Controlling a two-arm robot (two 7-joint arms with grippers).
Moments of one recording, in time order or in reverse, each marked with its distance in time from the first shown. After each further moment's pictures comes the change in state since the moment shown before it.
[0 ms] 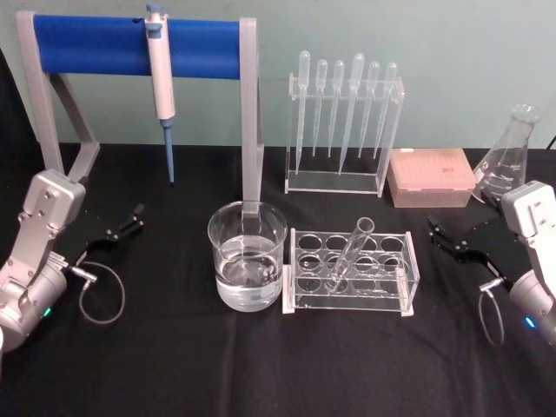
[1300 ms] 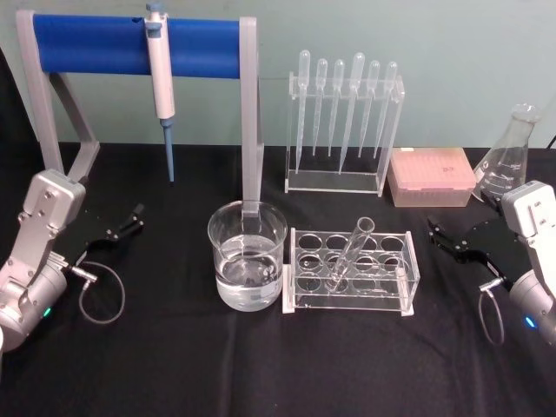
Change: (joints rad) left arm 0.000 0.000 0.000 0.000 0.000 0.000 0.000; right arm 0.000 0.000 0.000 0.000 0.000 0.000 0.000
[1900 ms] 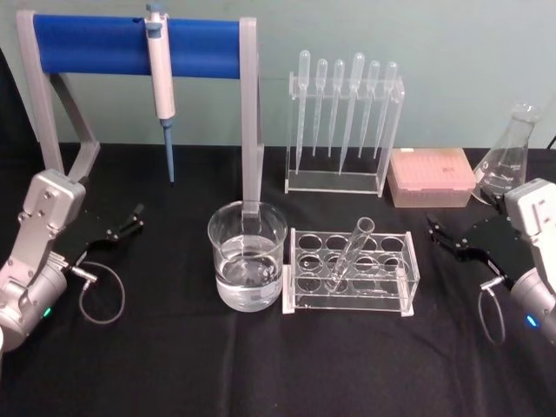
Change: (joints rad) left arm 0.000 0.000 0.000 0.000 0.000 0.000 0.000; right arm -0.007 0.000 0.011 -0.011 0.005 -0.003 0.011
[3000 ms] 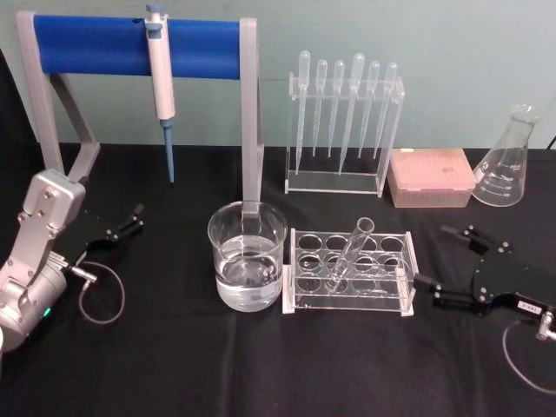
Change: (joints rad) left arm 0.000 0.000 0.000 0.000 0.000 0.000 0.000; right arm -0.086 0.208 0.121 -0.129 0.378 0.002 0.767
